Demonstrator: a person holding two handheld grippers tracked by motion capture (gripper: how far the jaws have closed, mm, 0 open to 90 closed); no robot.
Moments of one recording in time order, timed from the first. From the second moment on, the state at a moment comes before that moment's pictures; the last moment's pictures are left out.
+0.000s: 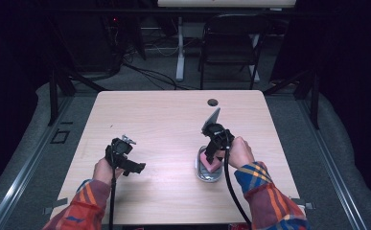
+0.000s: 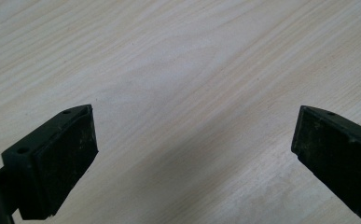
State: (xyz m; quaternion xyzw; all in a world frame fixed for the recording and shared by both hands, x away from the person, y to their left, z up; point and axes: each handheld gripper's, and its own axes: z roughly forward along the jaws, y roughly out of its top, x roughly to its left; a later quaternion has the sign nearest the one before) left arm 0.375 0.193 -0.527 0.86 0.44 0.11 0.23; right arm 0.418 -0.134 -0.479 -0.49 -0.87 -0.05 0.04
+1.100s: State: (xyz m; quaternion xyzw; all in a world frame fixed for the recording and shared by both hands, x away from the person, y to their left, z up) left arm 0.375 0.194 -0.527 0.86 0.45 0.12 0.23; right arm 0.378 -0.232 -0.449 -0.48 -0.87 -0.13 -0.06
